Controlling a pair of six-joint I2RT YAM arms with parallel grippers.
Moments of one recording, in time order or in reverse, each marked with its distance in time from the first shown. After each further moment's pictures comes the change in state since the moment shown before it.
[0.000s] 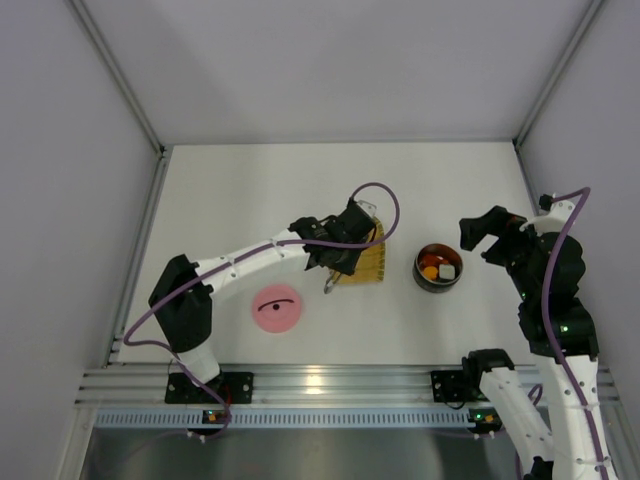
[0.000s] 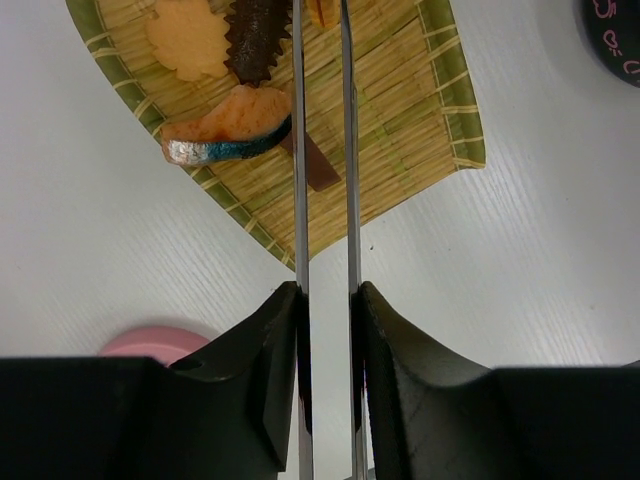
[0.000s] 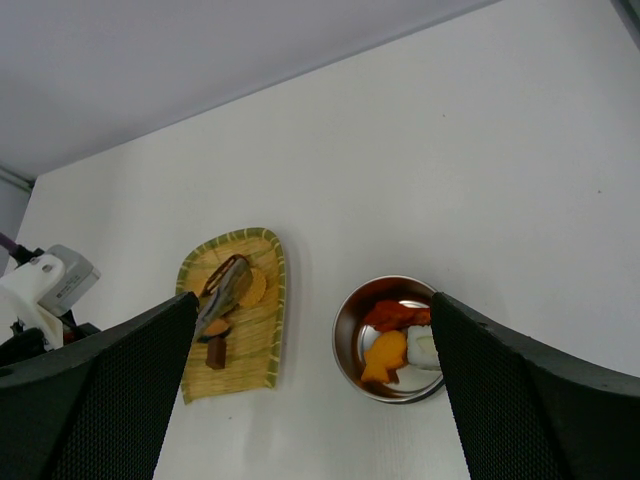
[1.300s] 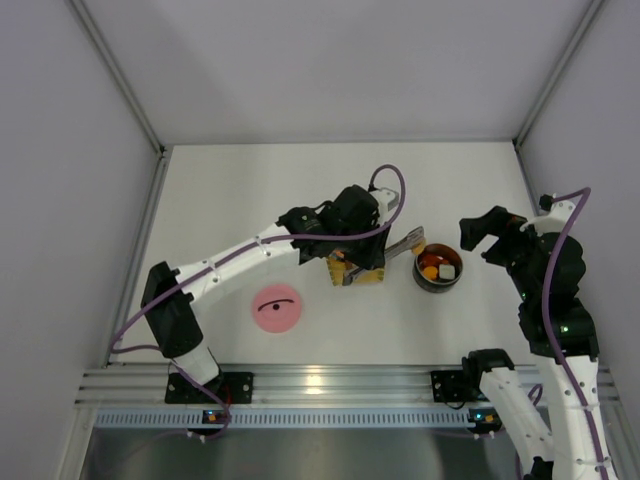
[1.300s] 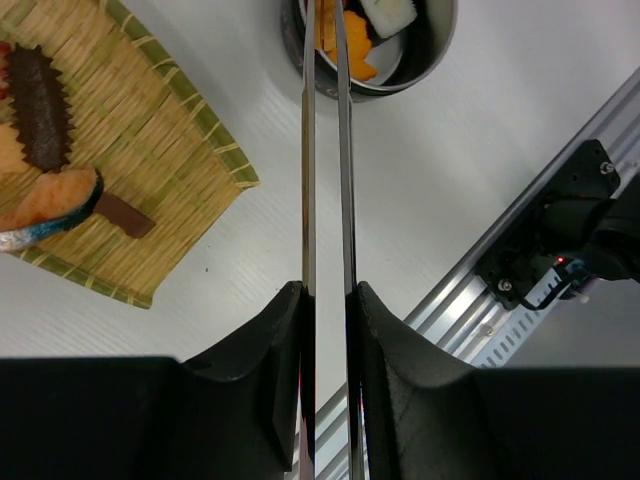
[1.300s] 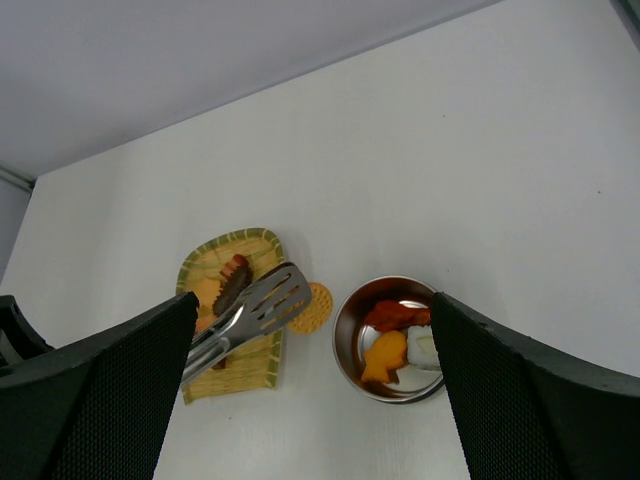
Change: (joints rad) left arm -0.017 -0.051 0.129 0.046 0.333 0.019; right arm 0.000 -0.001 0.002 -0.001 0.000 0.000
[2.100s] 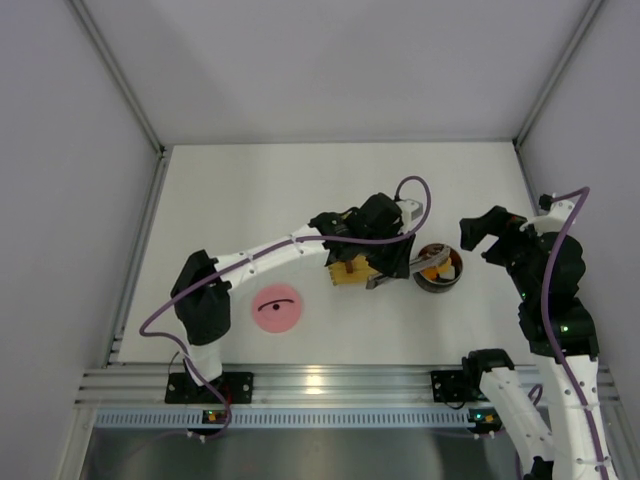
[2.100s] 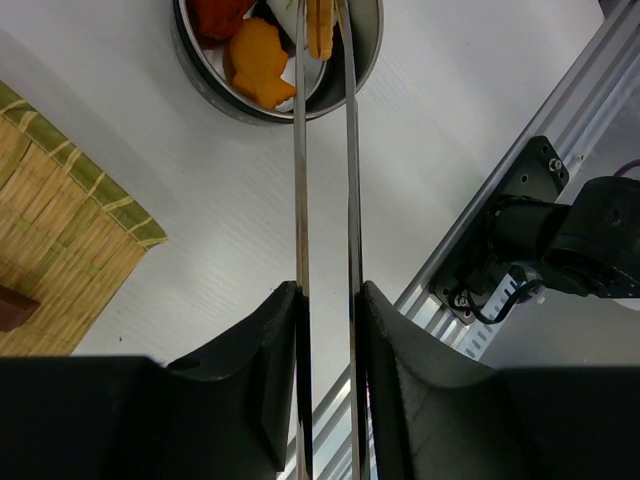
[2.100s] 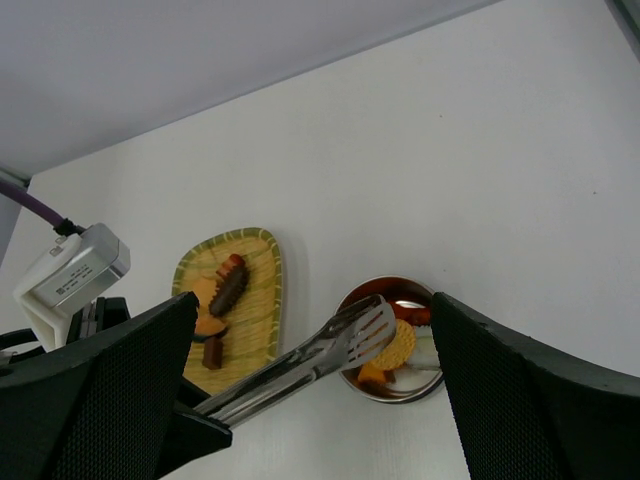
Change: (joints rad) left arm -0.038 0.166 0.057 0.125 0.132 -0.044; right arm 0.000 0.002 0.001 -0.001 0.004 -0.008
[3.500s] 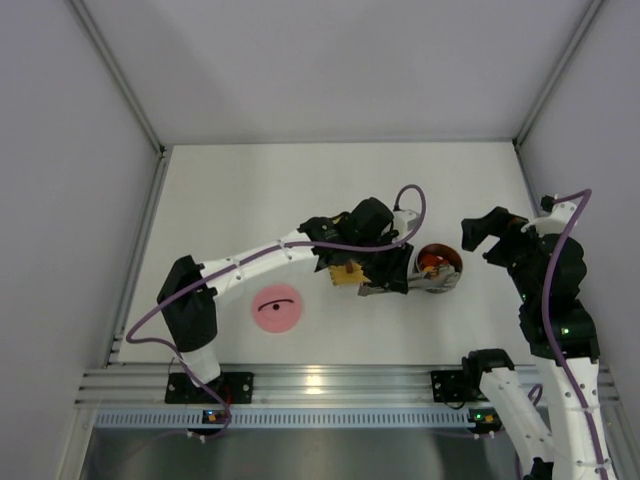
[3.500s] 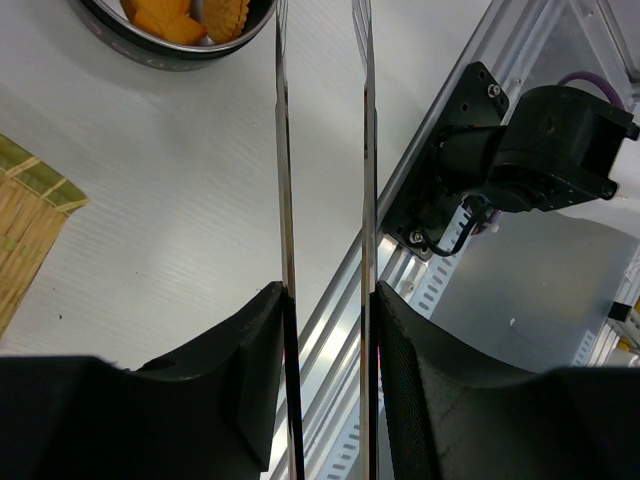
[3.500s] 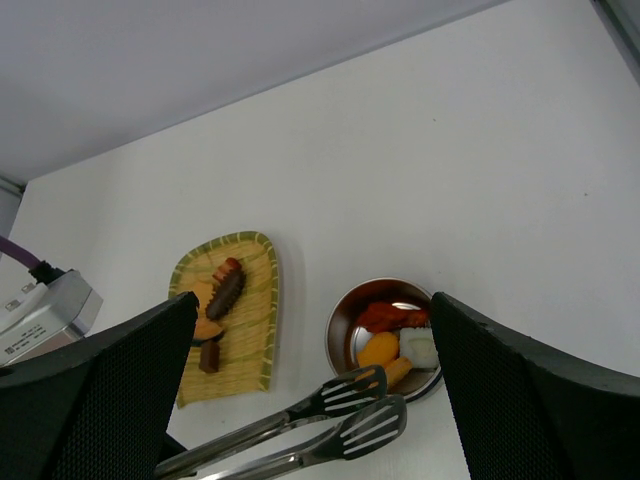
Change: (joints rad) left arm -0.006 -0.079 -0.080 0.003 0.150 0.026; right arm 0.000 -0.010 0.000 -0.003 0.015 -0.002
